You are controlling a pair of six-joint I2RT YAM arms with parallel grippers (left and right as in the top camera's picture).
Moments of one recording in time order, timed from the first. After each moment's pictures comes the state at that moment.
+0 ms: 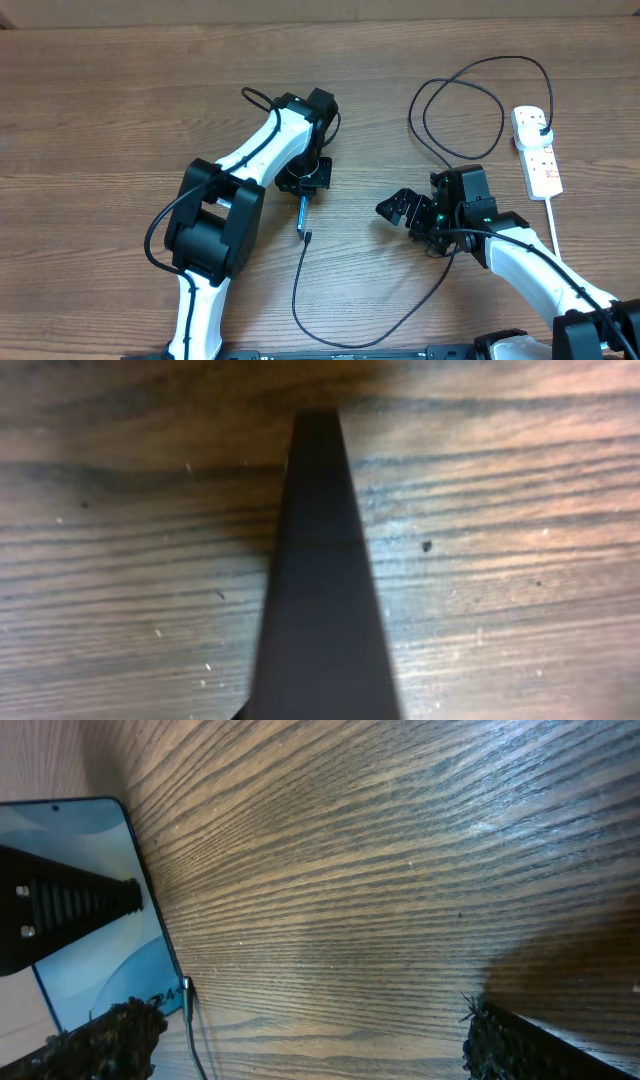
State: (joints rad) left arm -0.47 2.20 1.66 -1.17 0.13 -0.36; right arm 0.20 1.40 0.58 -0.30 -0.49 0.72
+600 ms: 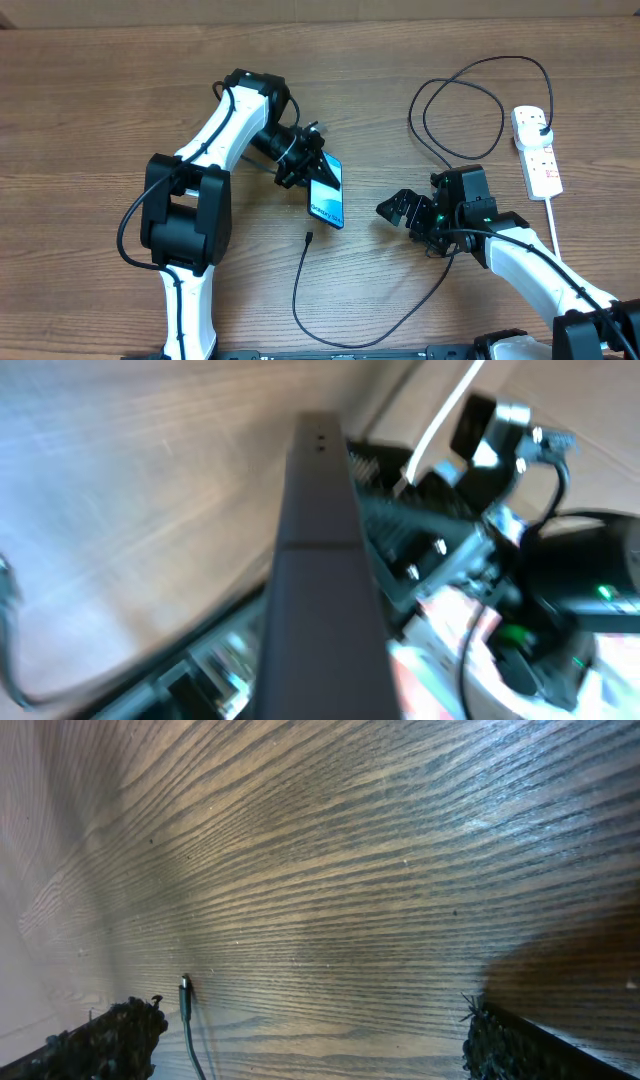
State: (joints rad) left arm -0.30 2.20 1.75 -1.48 1.00 -0.20; right arm 0.20 1.40 0.58 -0.30 -0.49 0.72
